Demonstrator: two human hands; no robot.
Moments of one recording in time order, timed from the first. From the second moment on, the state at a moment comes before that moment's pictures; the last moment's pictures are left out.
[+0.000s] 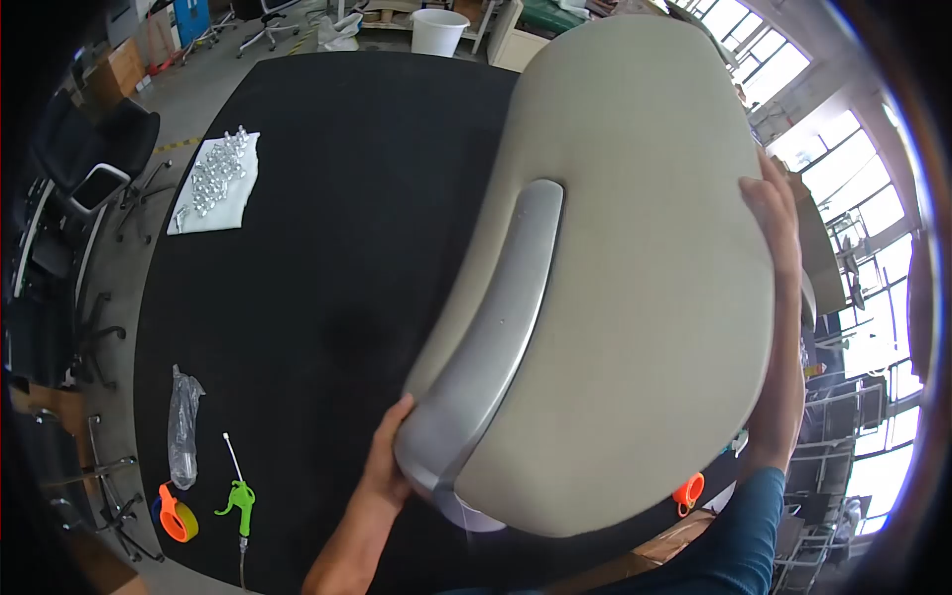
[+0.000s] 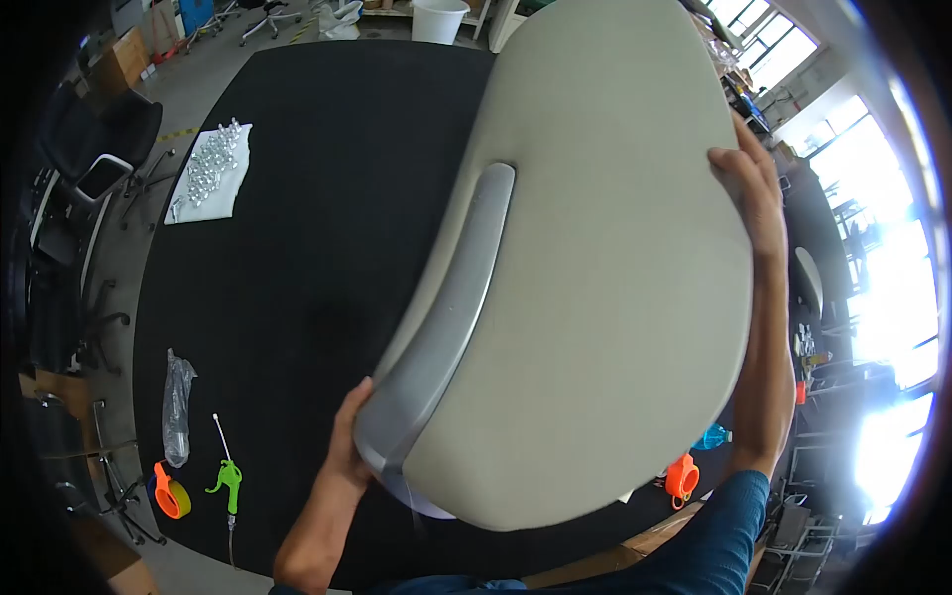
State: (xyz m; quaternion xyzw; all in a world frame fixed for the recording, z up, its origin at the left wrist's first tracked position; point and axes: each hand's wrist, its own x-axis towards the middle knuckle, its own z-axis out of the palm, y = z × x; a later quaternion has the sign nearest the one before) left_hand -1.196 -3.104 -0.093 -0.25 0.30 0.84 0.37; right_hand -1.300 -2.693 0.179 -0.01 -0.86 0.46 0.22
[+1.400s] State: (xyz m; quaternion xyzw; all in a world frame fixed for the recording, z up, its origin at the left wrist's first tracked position) left_hand -1.176 -3.124 -0.172 -0.24 0.23 0.94 0.10; right_hand -0.930 -2.767 -0.083 -0.32 -0.73 0.59 0.09
